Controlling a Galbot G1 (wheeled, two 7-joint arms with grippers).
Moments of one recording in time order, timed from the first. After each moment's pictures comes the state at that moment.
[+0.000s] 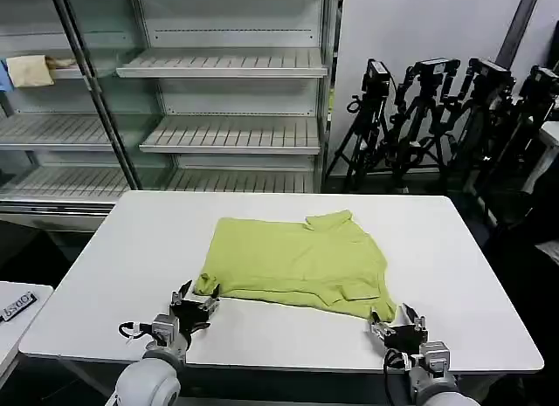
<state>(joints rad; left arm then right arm) 1.27 -1.11 -0.29 -1.92 -0.35 0.43 -0.24 -1.49 1.12 0.42 2.10 0.38 -0.45 0.24</state>
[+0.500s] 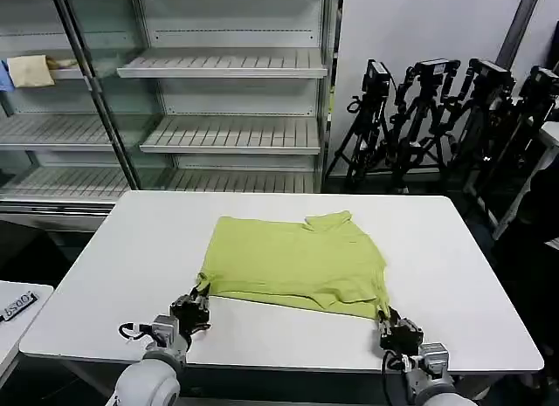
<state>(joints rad) 1.29 -1.11 -0.30 -1.93 -0.36 0.43 -0.24 -1.52 1.10 0.43 2.11 0.41 -0.44 0.23</state>
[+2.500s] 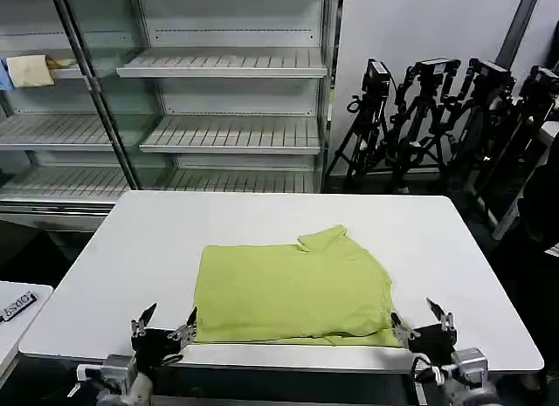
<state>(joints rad) 1.57 -1.09 -0.49 -2.27 -0.42 0.51 -0.30 -1.52 0.96 0.52 2.27 0.49 -0.52 0.30</state>
